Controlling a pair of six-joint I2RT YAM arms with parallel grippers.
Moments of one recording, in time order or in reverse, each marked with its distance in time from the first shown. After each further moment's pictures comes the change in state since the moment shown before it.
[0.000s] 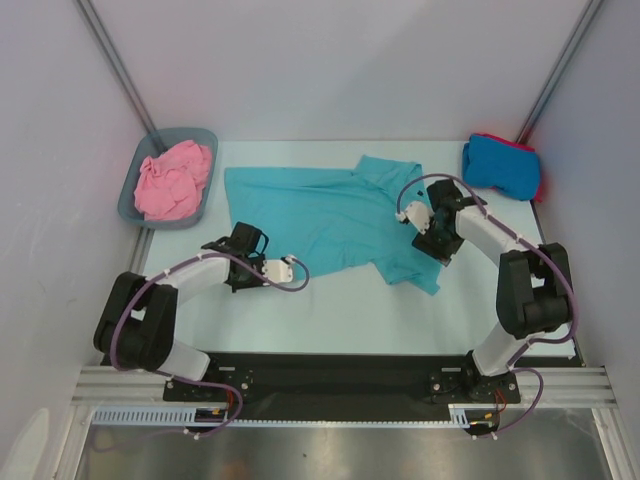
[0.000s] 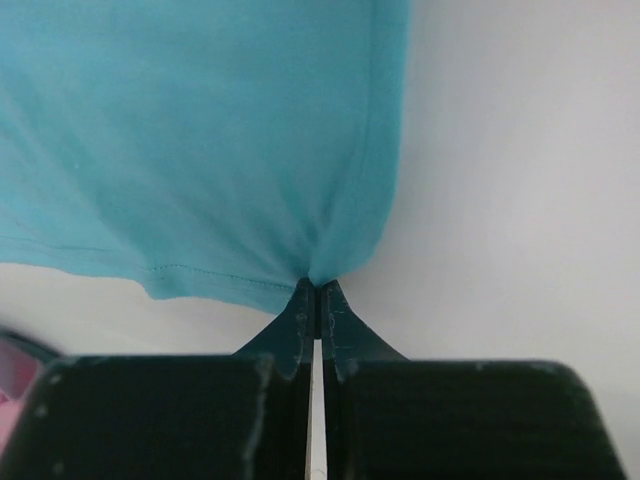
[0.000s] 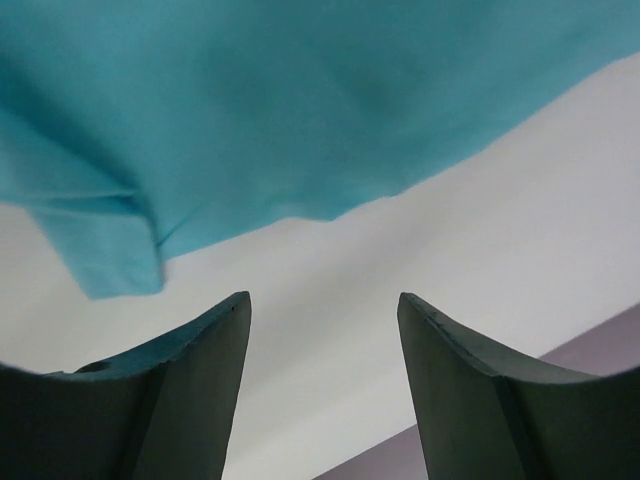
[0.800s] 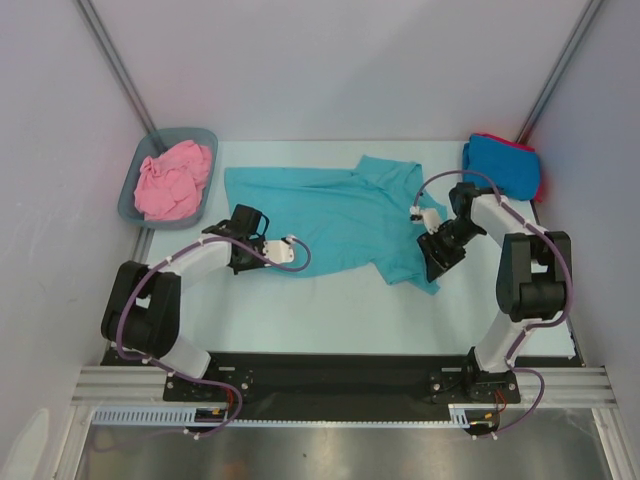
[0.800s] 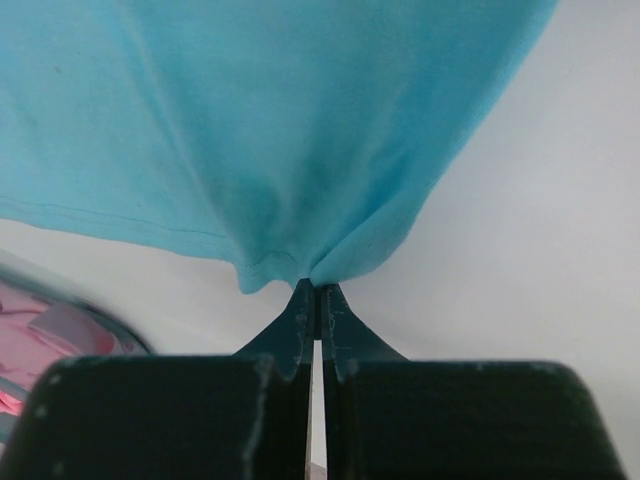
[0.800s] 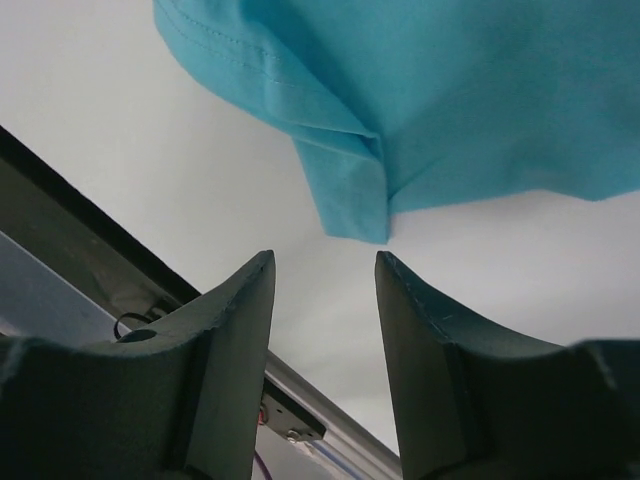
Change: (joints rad) left arm 0.032 0.080 0.151 -0.014 -0.035 -0.009; right arm -0.159 0.097 0.083 -0.326 -0.550 0.132
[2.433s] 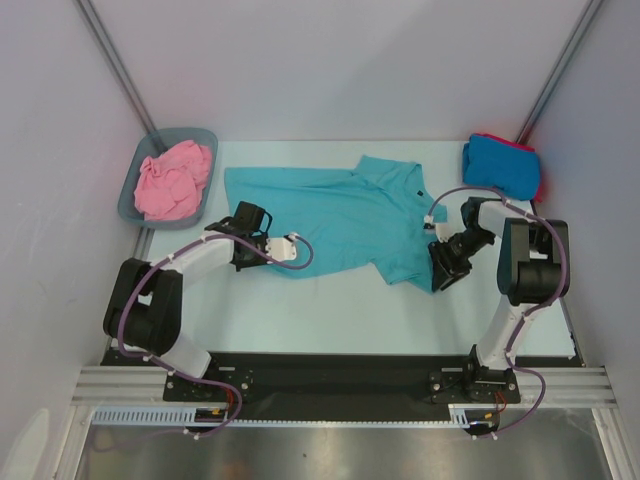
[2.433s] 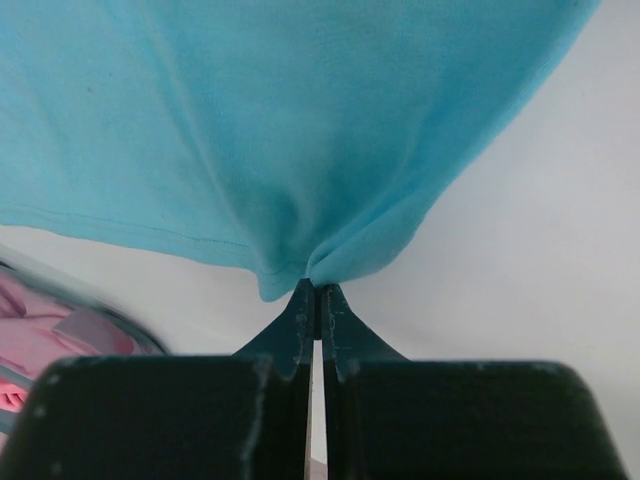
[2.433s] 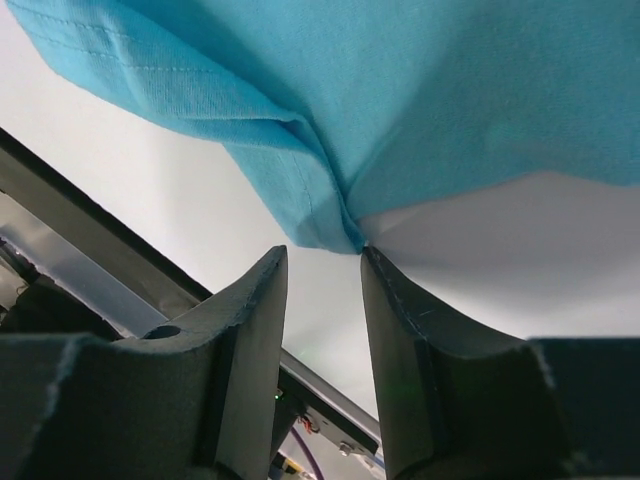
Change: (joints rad) left arm -0.019 0.019 0.039 -0.006 -0.007 0.000; right arm -0.108 0.122 -0.084 0.055 -0.061 0.087
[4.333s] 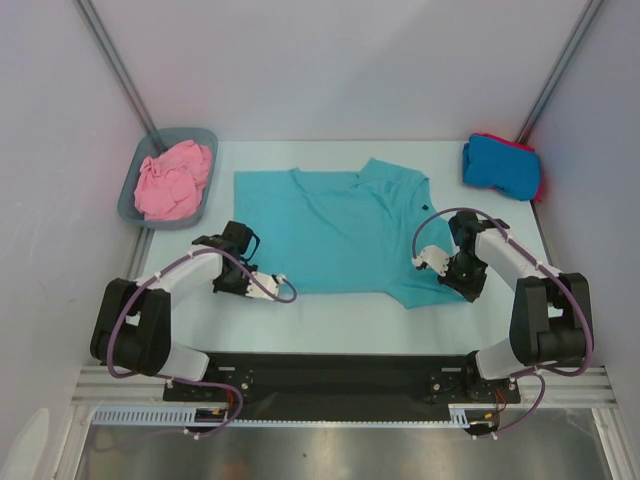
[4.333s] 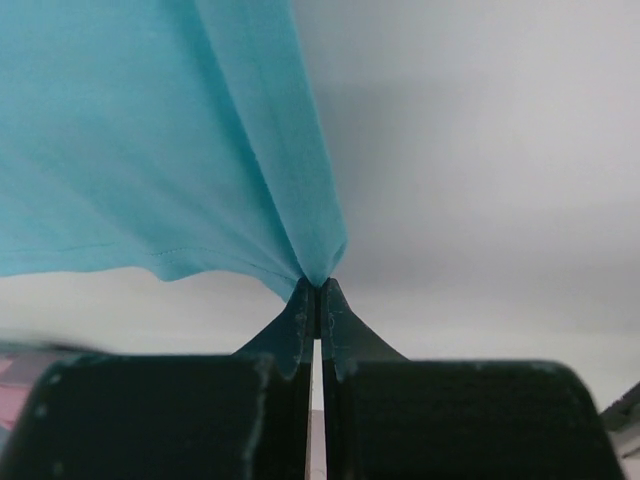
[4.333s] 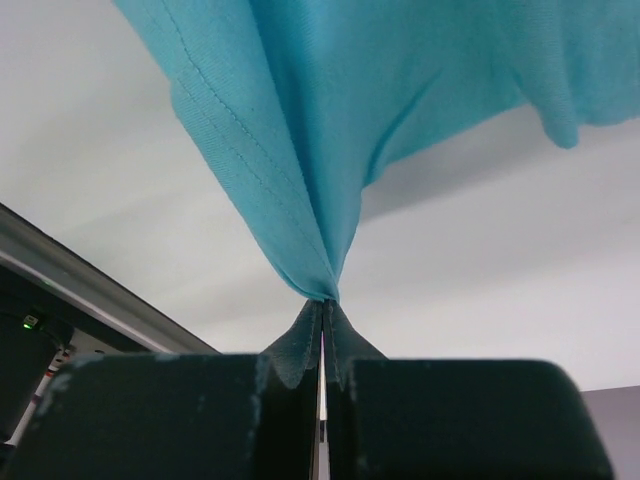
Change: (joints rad) left arm 0.051 -0.125 -0.128 -0.241 -0.017 0.359; right arm 0.159 -0.412 -0.249 -0.016 0.511 -0.475
